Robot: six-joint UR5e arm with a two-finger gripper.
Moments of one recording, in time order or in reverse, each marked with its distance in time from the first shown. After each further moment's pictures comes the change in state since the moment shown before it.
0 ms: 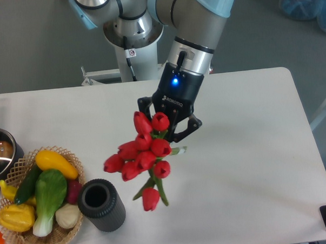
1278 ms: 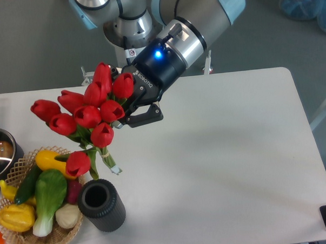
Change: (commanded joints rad) arm 0.008 -0.072 0.055 0.032 -0.509 0.000
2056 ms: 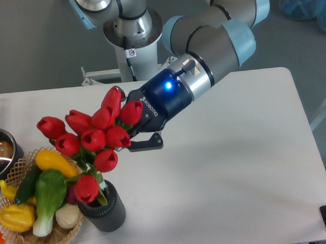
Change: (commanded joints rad) arm -0.026 -0.112 0.060 -0.002 -0.034 -0.003
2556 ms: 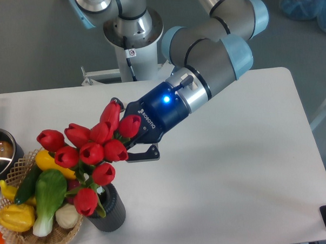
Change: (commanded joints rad) arm -0.023 -0.035 0.003 0.002 0.000 0.000
